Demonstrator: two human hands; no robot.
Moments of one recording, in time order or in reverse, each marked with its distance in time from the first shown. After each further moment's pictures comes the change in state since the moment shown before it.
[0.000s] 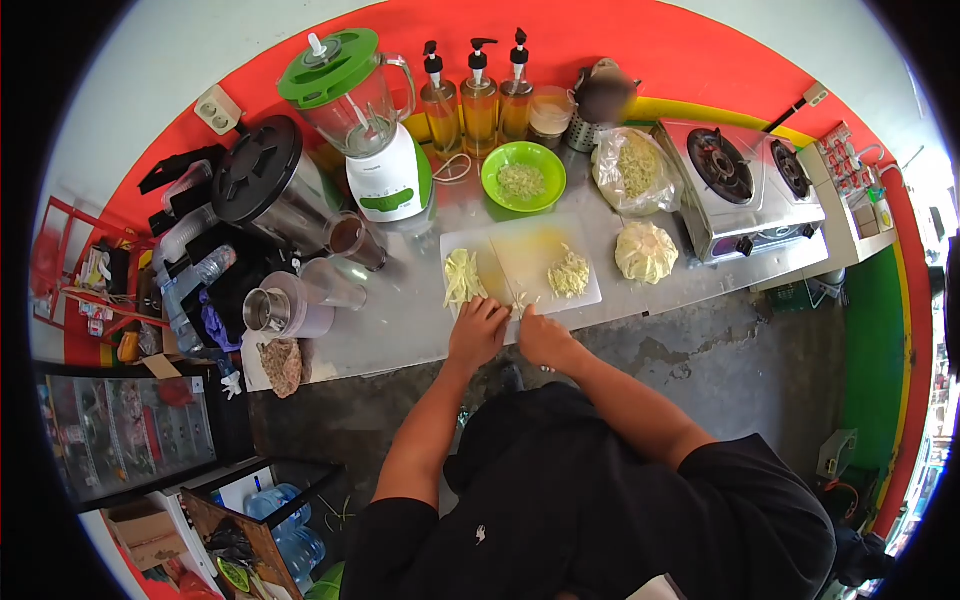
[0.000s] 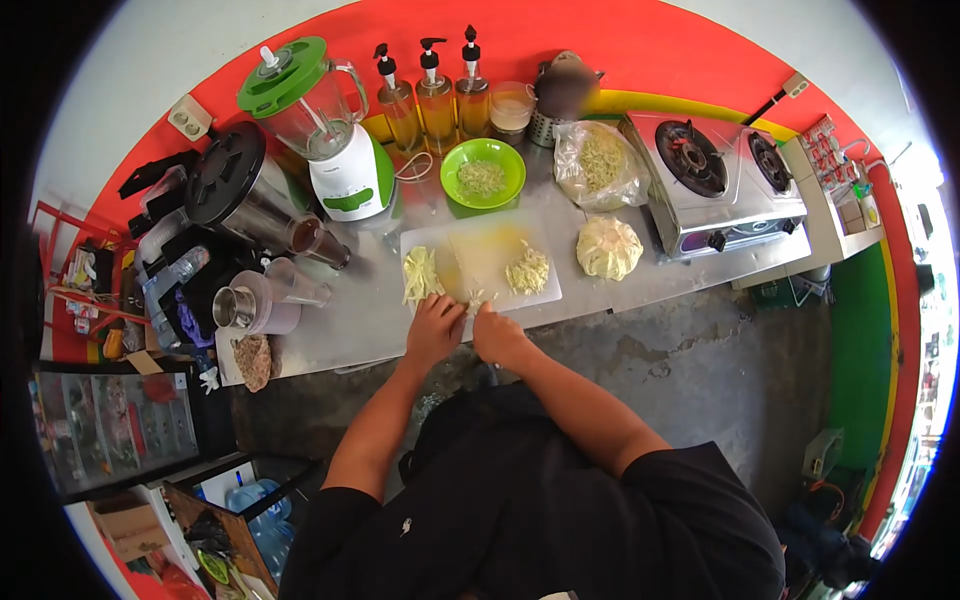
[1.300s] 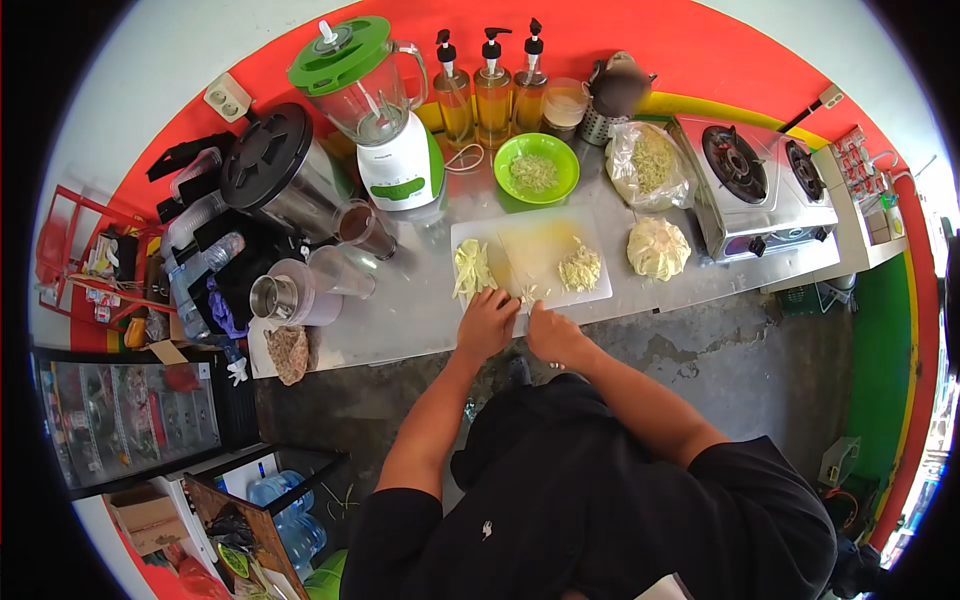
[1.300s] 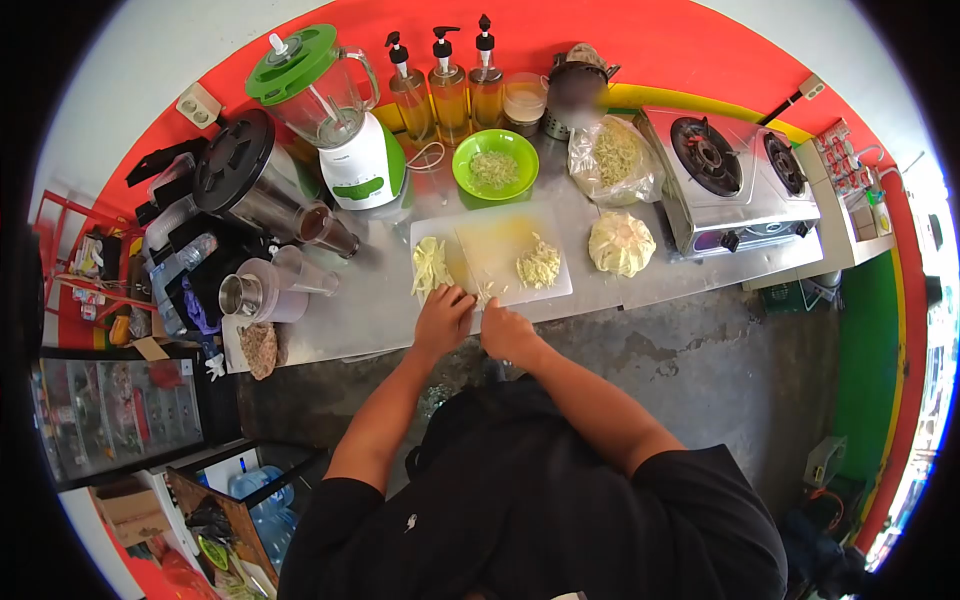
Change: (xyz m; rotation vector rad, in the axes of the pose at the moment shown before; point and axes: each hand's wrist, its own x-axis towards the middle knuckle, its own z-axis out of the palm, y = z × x) left_hand -0.002 0.000 -0.002 0.004 -0.056 -0.022; right_hand -0.005 -0.001 -0.001 0.043 -0.029 -0.021
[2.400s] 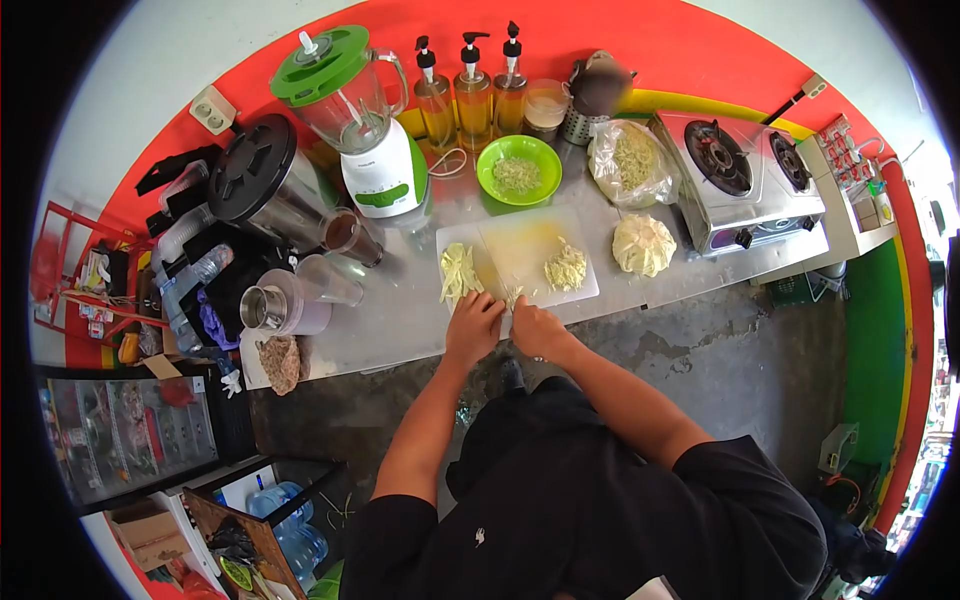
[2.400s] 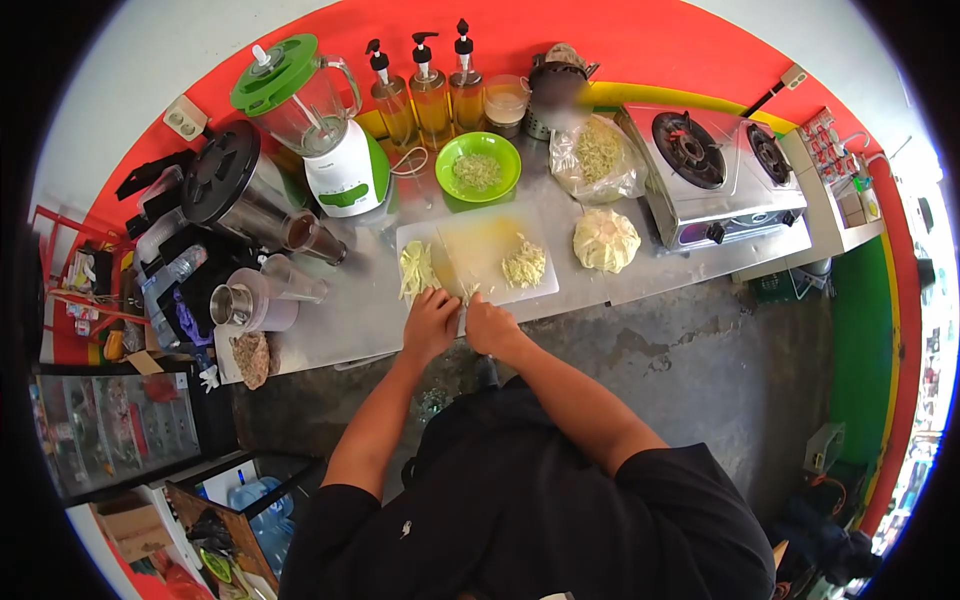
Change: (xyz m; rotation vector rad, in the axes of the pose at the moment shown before) left_hand 0.000 0.002 0.002 0.014 0.033 -0.018; right_hand 0.011 0.002 0.007 0.024 0.066 -0.008
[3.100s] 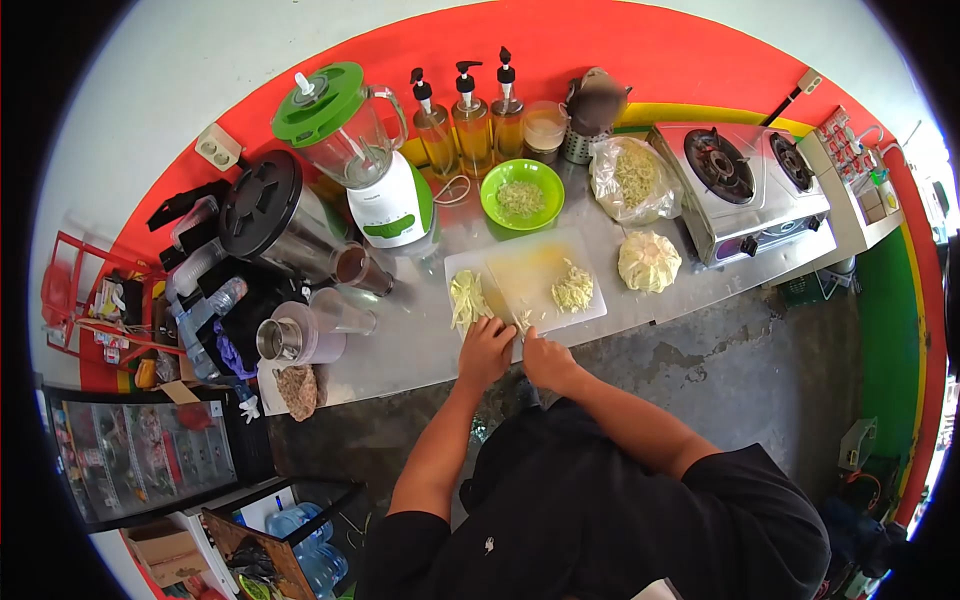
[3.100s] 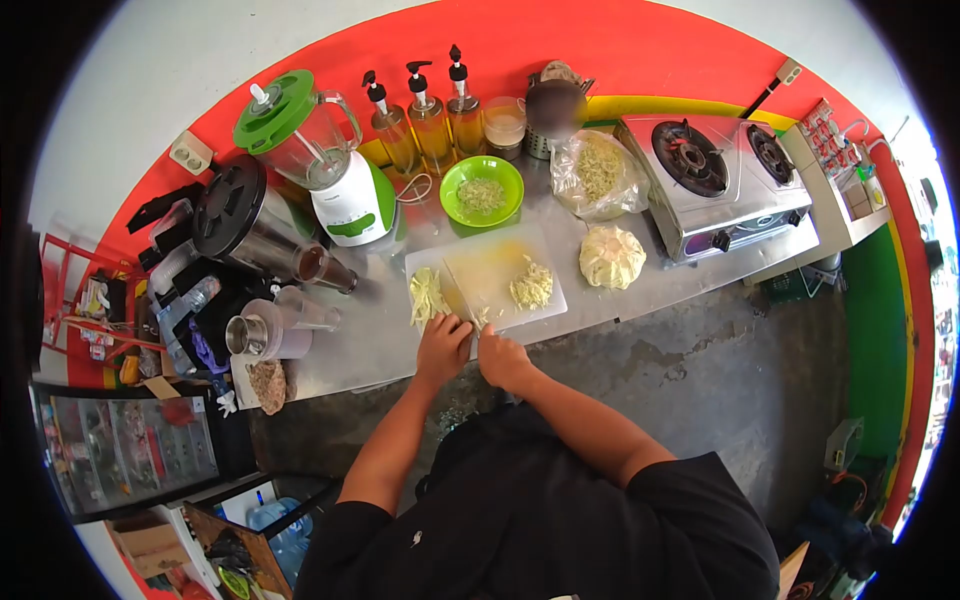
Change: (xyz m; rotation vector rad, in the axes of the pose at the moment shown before) left_hand 0.003 -0.001 0.002 0.020 -0.021 0.024; right_hand -0.012 -0.005 -0.001 -0.008 -0.007 0.006
